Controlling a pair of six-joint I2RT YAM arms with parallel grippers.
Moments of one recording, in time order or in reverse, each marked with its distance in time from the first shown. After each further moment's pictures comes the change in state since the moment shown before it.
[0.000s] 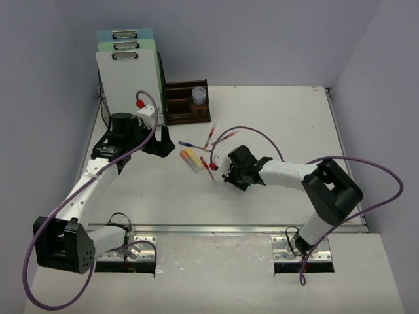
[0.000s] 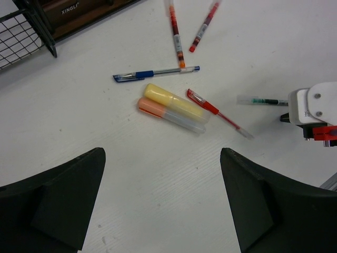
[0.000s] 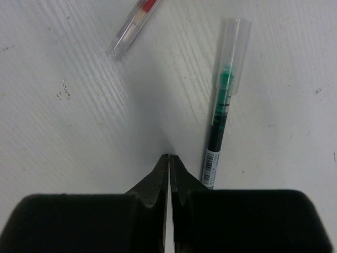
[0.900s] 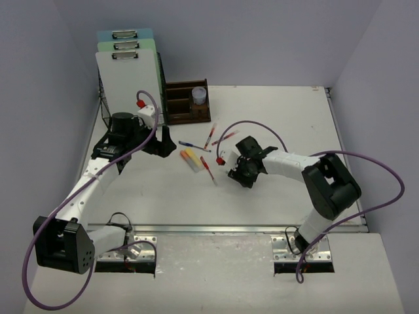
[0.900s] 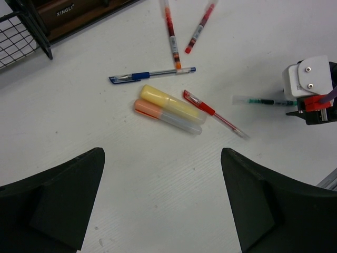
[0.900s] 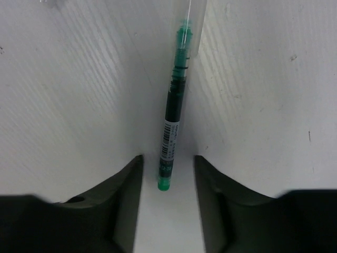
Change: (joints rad) left arm -0.006 0.000 0.000 0.005 0.007 -0.008; right arm -0.130 0.054 0.088 -0.148 -0.041 -0.146
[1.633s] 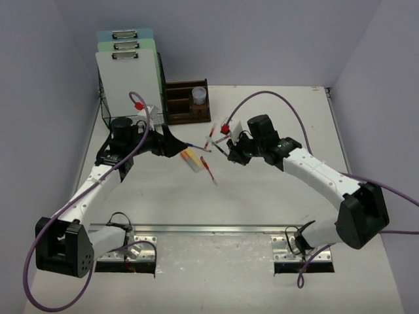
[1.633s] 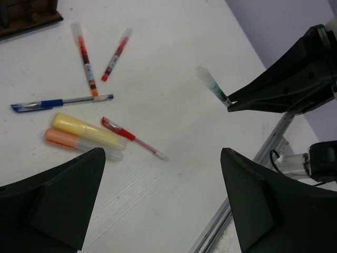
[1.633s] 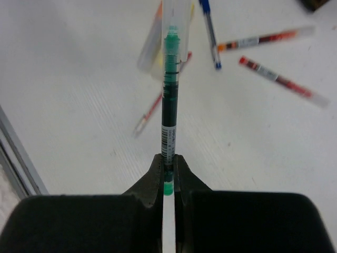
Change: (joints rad) left arm -0.006 -0.030 -0.129 0.286 0.250 -0.317; right arm -0.007 -0.287 0.114 0.045 -0.207 0.241
